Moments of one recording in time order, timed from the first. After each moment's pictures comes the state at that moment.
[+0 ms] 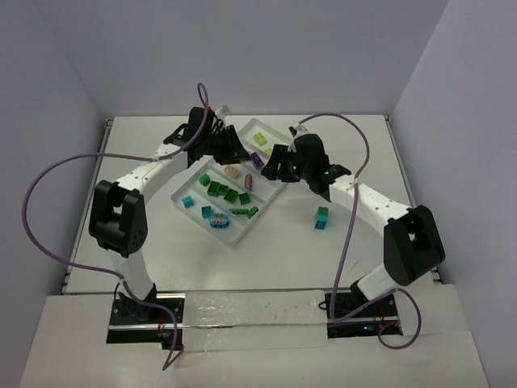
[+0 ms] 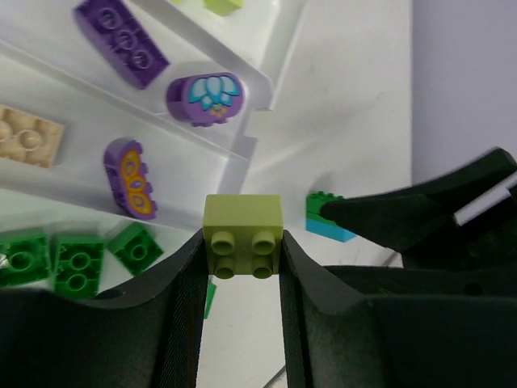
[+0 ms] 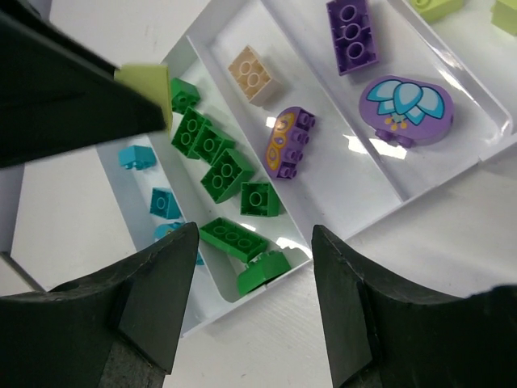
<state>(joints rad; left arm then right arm) -0.44 1.83 1.49 -0.34 0.44 -0.63 0.48 1.51 1.06 -0.08 -0.18 0.53</state>
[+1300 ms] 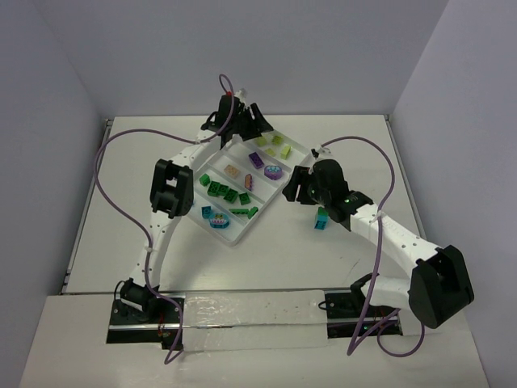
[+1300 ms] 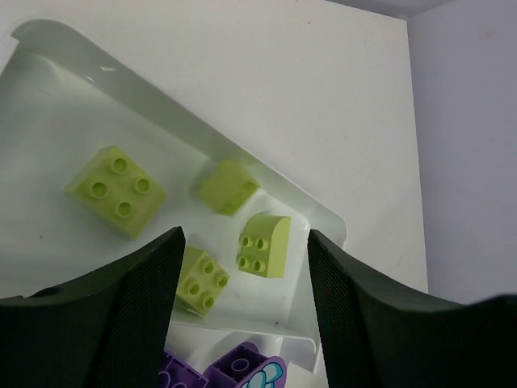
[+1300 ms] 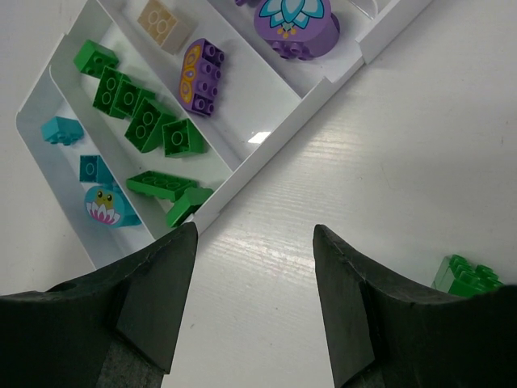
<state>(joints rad) -0.44 2.61 2.34 -0.21 0.36 -0.73 0.47 1.20 0.78 -0.15 -0.01 0.54</state>
